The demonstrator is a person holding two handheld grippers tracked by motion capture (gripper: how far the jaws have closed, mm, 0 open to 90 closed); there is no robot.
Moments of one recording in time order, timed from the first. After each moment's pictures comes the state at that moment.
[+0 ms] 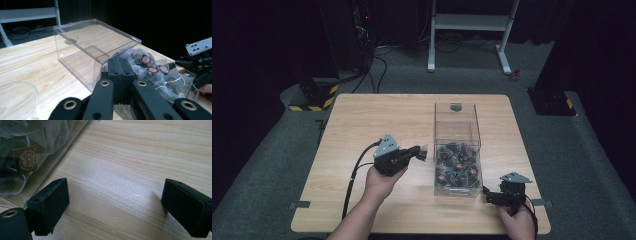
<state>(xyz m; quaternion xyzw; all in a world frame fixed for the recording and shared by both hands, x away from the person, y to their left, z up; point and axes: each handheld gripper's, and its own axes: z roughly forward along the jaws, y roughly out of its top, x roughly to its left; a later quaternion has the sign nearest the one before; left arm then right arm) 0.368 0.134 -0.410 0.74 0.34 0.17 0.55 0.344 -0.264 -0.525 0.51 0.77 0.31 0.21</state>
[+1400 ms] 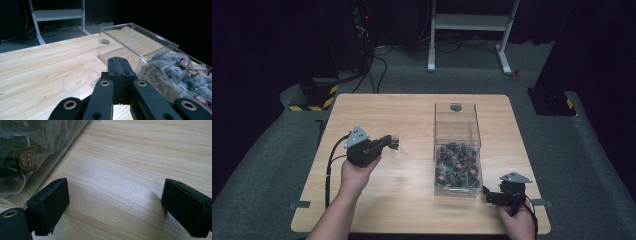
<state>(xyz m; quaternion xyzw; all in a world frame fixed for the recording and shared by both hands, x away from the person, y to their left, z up) 0.382 0.205 -0.405 0.71 0.40 0.21 0.54 0.344 -0.264 -0.524 0.51 0.77 0.31 0.21</state>
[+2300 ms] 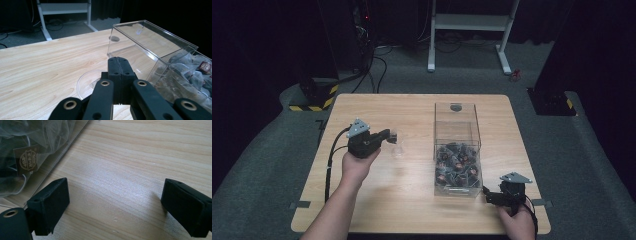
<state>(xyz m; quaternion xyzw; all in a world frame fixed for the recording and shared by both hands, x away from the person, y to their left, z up) 0.411 0.209 -0.411 0.71 0.42 0.21 0.52 0.343 -0.264 -0.524 0.51 0.77 0.31 0.21</state>
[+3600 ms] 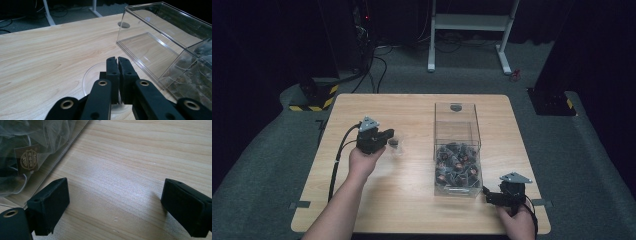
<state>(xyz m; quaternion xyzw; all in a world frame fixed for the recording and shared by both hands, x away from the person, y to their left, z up) 0.440 0.198 -0.431 0.73 0.45 0.20 0.47 0.343 -0.263 -0.524 0.51 0.77 0.31 0.21</state>
